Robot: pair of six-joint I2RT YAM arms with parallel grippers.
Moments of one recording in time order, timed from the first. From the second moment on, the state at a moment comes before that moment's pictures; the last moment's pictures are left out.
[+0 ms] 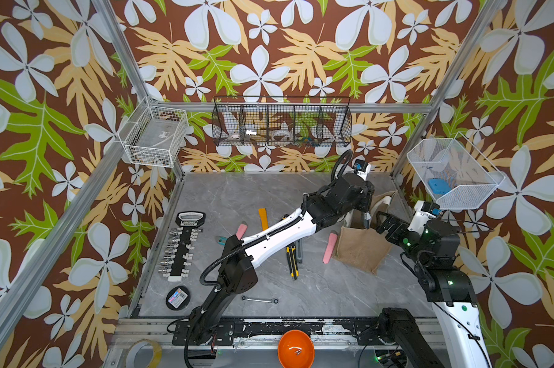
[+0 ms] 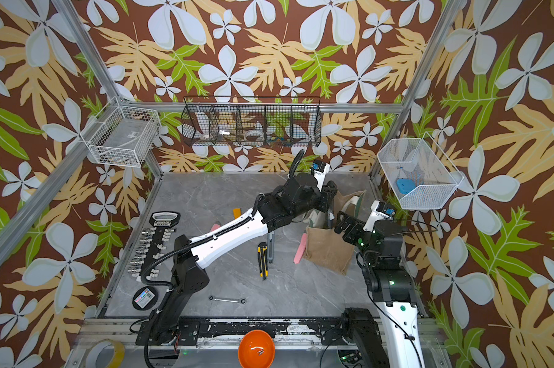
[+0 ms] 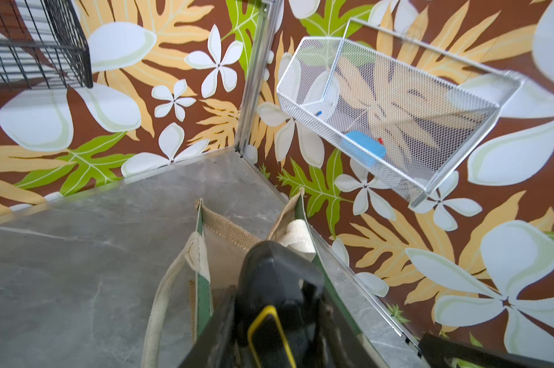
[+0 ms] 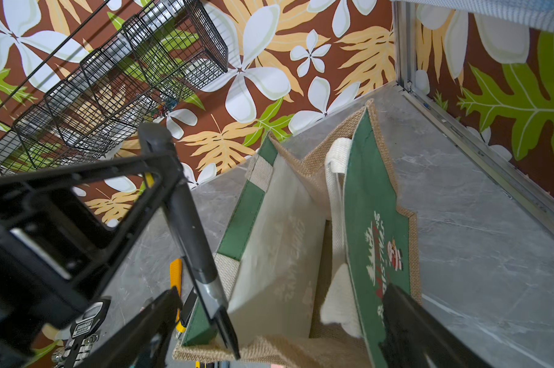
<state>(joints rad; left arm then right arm) -1.03 2.17 2.28 -0.36 -0.17 -0.38 -0.04 0.66 0.89 -0.60 -0.11 0.48</state>
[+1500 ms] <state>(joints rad) -1.03 2.29 2.24 -0.55 -0.30 -0.25 -0.04 0.74 0.89 -0.66 -0.03 0.48</state>
